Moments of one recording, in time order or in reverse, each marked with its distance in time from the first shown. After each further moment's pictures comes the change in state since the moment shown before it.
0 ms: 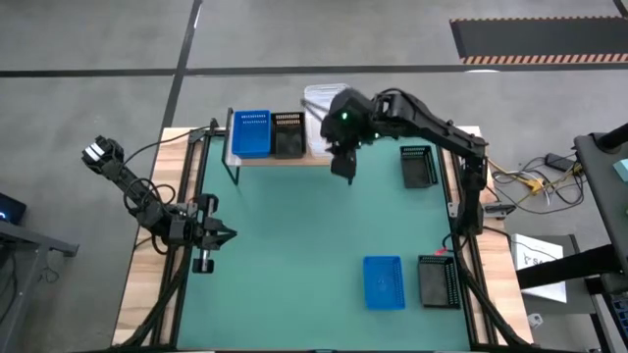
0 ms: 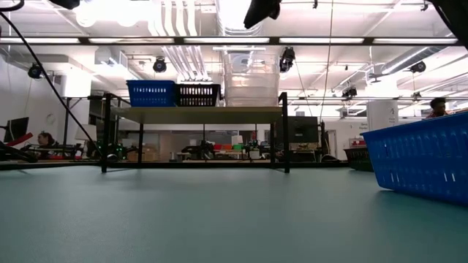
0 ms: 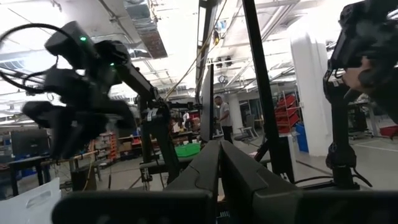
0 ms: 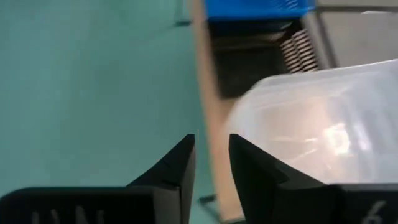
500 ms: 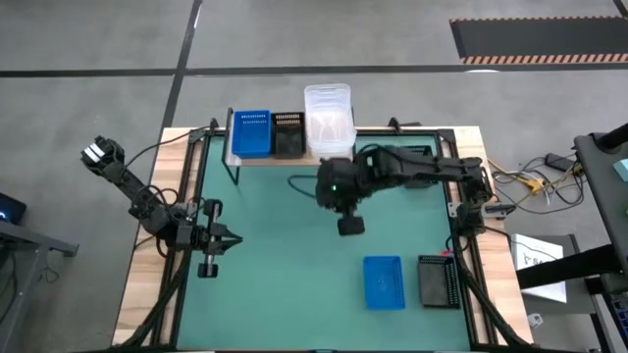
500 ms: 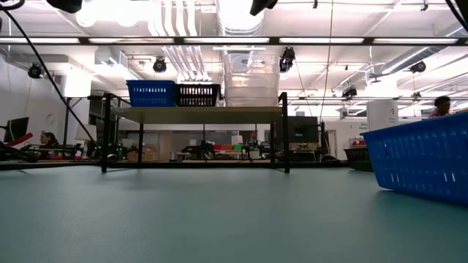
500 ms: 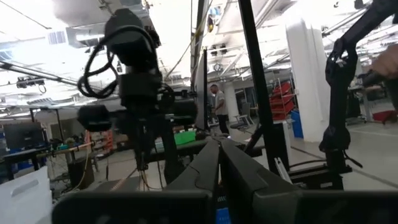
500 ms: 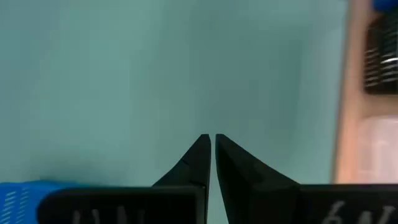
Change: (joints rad) left arm 0.000 0.073 -0.001 0.003 0.000 -0.029; right arm 0.294 -0.003 -0.159 -0.046 0.000 0.043
